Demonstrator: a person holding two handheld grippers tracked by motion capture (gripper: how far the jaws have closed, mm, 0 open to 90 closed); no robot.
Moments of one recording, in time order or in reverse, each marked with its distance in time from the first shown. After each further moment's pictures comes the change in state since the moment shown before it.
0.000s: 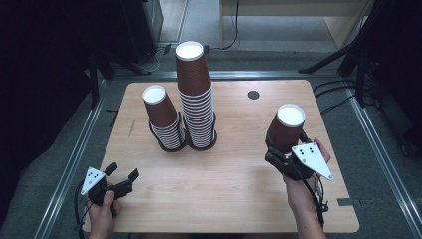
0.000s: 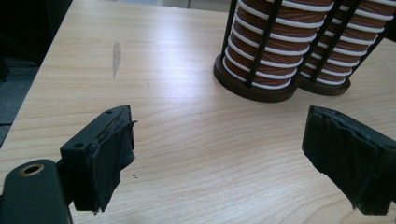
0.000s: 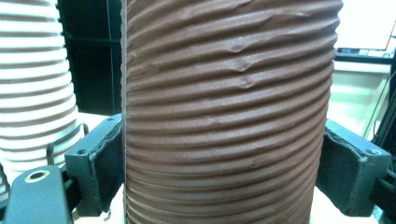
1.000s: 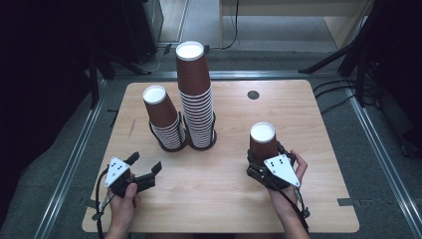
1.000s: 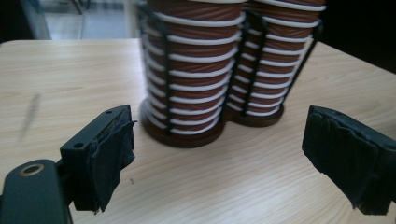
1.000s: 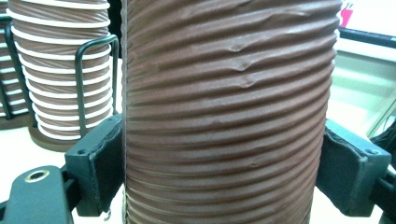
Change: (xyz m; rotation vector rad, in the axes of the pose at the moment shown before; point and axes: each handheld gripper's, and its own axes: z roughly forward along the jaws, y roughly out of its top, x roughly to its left) left arm -0.074 0.035 0.026 -0.039 -0.119 0.085; right arm 0.036 -0.049 0.009 0.111 0.049 -0.149
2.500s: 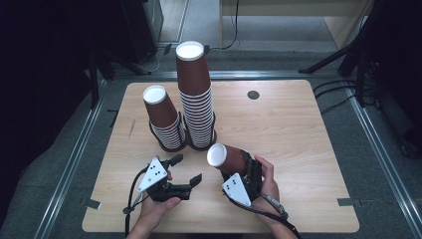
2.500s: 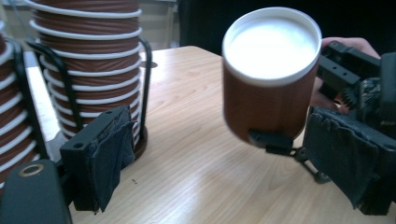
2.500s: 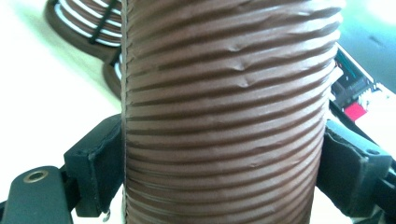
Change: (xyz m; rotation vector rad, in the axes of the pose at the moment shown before) left arm -0.081 0.014 0.022 -0.038 -0.369 0.088; right arm 0.077 -0.017 0.001 -0.030 0.116 -0.551
